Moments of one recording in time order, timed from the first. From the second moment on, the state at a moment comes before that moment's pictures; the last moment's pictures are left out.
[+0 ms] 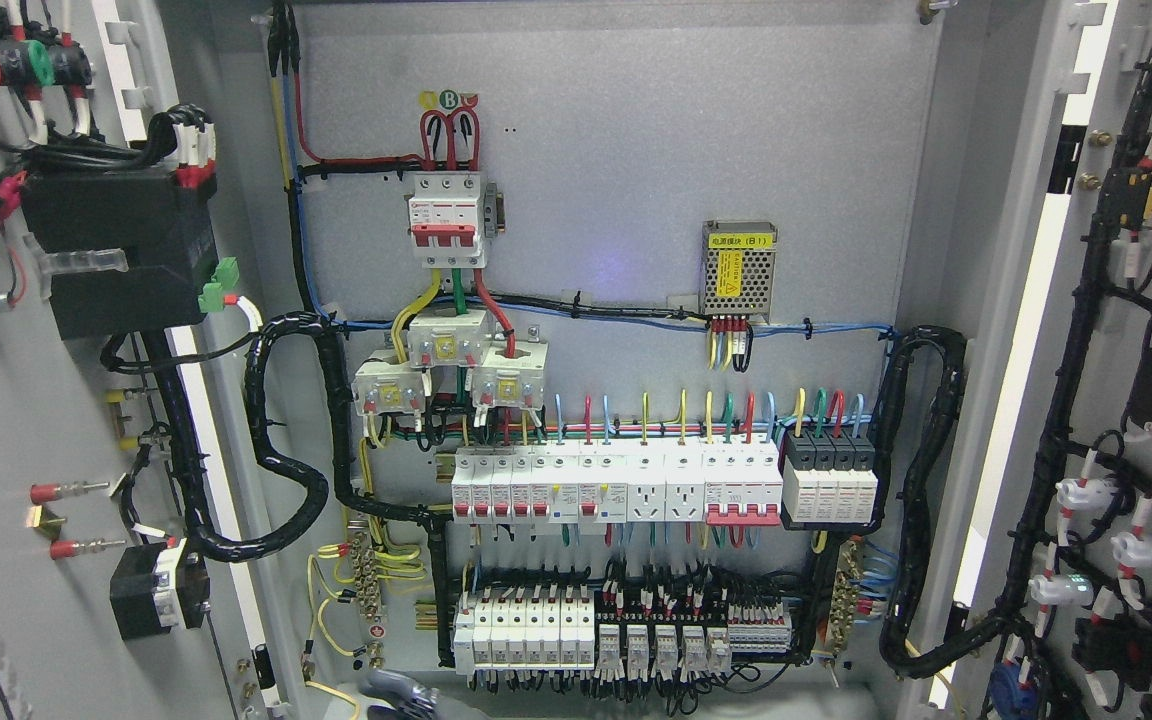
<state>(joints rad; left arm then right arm) 0.53 0.07 -0.09 -1.15 -0.03 -0.09 -0.25 -0.30 0.06 0.57 -1.56 -0.48 0.04 0.37</state>
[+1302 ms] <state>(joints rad) 0.66 0.13 -0.06 -1.77 0.03 -0.76 -0.31 0.25 -0.31 0.34 -1.90 -0.45 -0.62 0.37</state>
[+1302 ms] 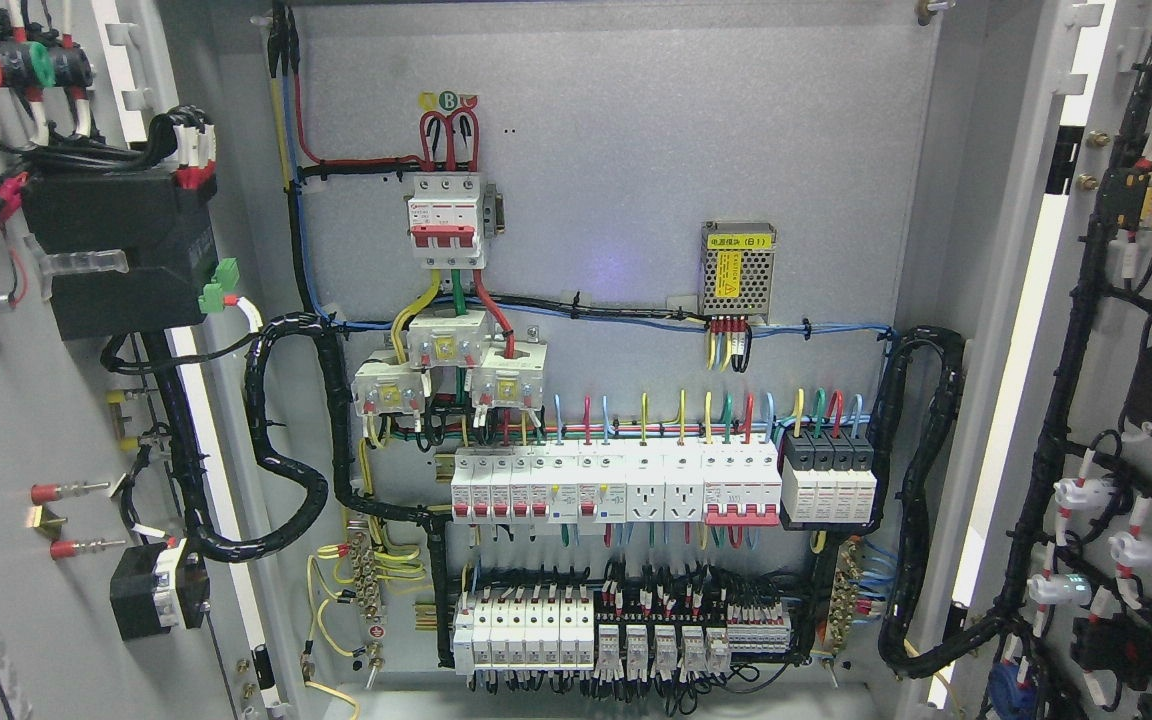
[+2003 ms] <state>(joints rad) 0.62 0.12 0.01 -1.92 0.11 -0.77 -0.27 0.30 -0.42 0.14 -2.03 -0.42 -0.68 0.37</state>
